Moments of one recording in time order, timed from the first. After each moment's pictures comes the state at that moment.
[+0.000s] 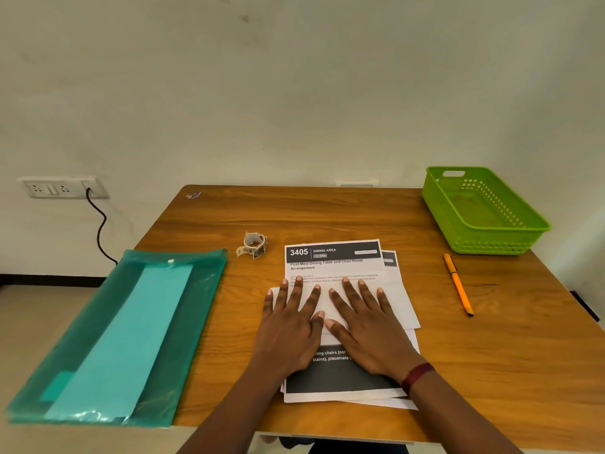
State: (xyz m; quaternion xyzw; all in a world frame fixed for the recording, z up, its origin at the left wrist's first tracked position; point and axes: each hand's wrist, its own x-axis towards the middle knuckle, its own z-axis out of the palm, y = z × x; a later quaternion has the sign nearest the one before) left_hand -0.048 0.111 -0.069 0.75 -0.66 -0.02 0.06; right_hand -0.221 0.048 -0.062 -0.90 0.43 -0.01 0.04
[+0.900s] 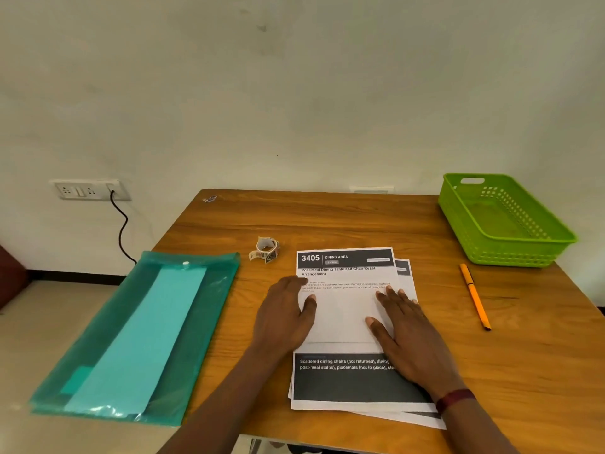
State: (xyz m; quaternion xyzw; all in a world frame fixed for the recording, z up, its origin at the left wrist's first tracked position) left_hand -0.029 0.102 -0.036 0.76 -0.56 -0.08 0.31; right_hand -0.262 0.035 -0.062 -0.86 0.48 -0.13 0.11
